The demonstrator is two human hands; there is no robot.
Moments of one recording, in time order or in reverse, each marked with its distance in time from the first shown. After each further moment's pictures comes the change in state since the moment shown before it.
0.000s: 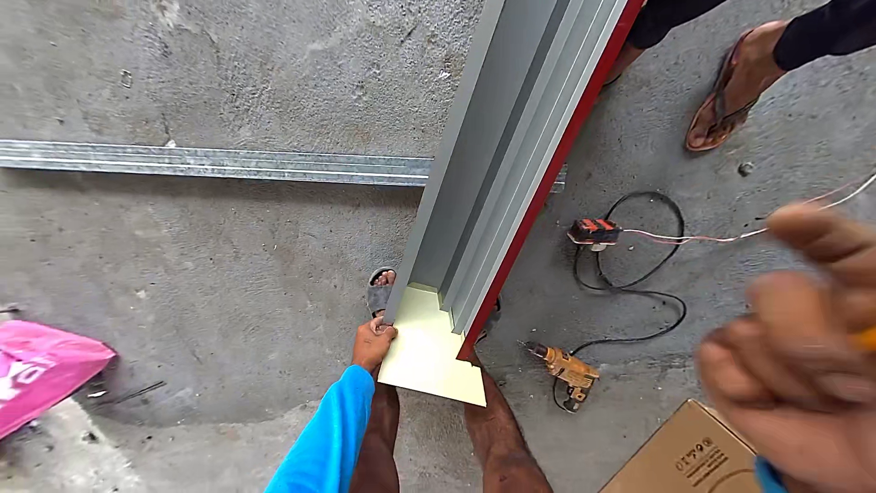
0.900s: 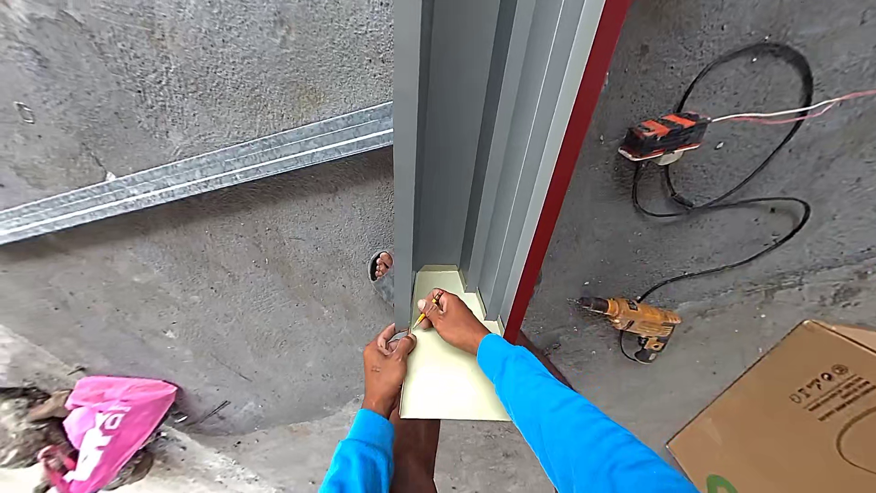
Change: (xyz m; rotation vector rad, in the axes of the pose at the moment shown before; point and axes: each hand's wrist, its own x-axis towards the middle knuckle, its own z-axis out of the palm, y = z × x) left_hand -0.006 0.000 0.001 -0.107 0.012 0.064; right_hand 0.053 0.404 -0.026 -0.602 -0.120 0.796
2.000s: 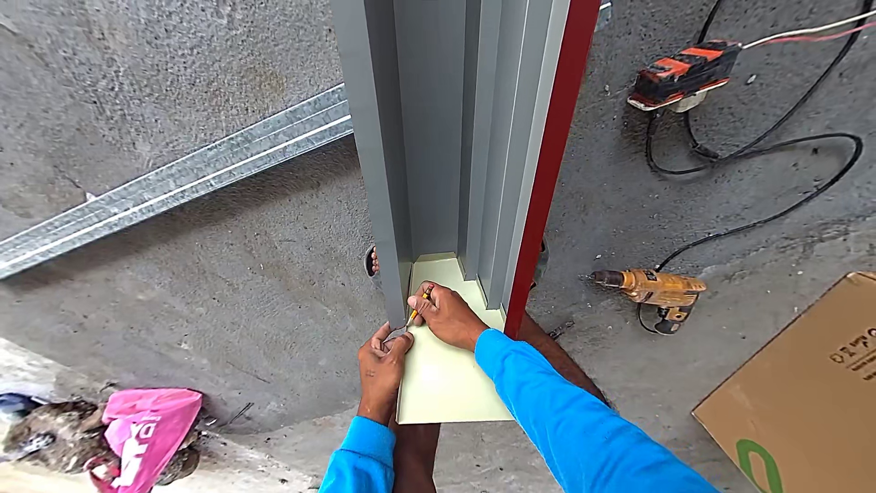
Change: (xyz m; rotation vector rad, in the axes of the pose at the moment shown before) left_hand -0.001 0.002 0.001 -0.008 0.001 0.009; right_hand -0.008 0.000 0.005 0.014 0.038 -0.101
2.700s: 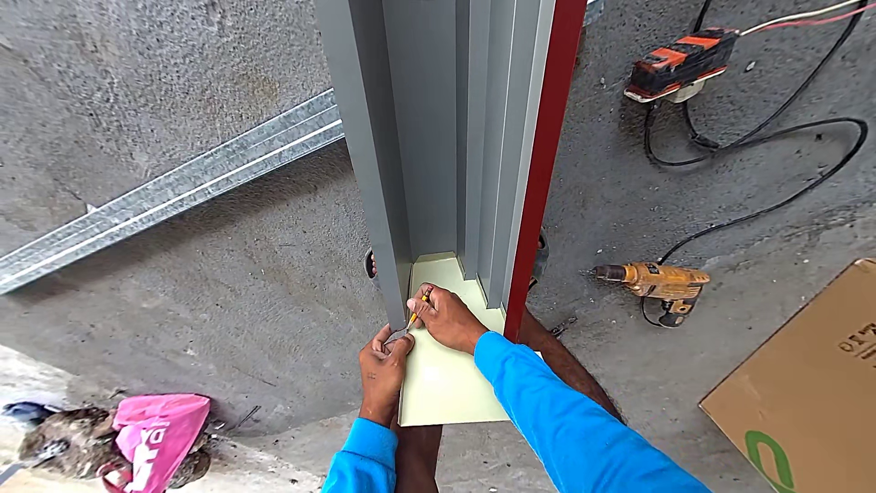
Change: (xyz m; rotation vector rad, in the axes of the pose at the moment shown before) left_hand 0.001 0.002 -0.001 0.044 -0.010 0.010; right_hand 0.001 0.000 0.003 0.009 -0.005 0.016
